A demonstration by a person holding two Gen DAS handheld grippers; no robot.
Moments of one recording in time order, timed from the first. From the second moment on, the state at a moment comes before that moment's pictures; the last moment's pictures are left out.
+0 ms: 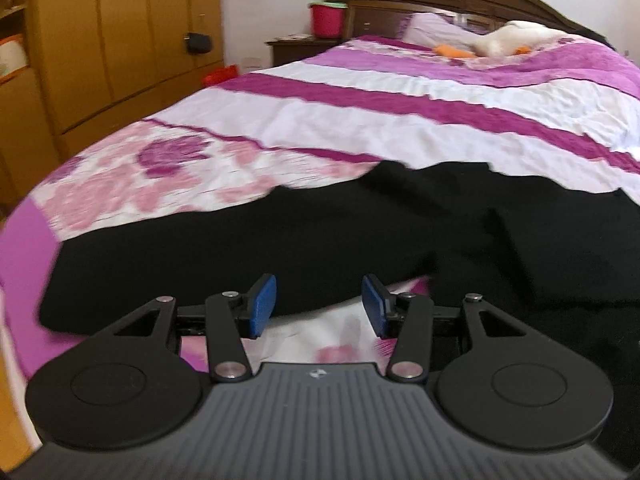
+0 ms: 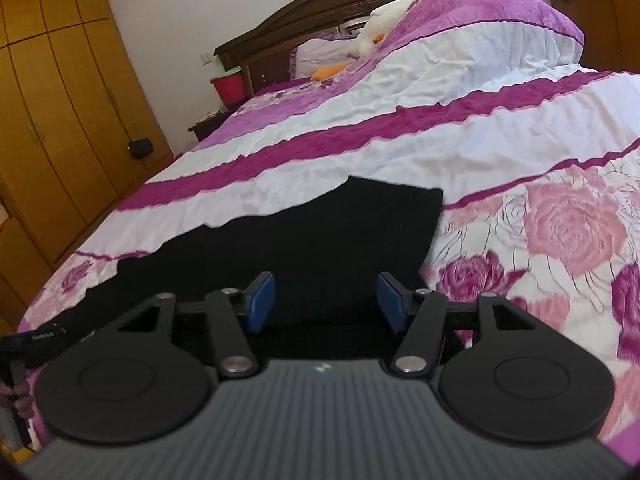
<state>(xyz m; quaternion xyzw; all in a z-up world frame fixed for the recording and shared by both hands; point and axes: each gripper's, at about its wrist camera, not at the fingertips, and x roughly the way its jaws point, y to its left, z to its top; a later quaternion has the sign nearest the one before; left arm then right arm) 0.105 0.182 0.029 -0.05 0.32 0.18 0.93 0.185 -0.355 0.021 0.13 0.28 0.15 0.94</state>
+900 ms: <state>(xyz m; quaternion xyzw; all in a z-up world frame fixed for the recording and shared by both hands) 0.039 0.308 -0.002 -0.33 0.24 0.35 0.84 0.135 -0.316 -0.020 0.12 0.35 0.09 0.92</state>
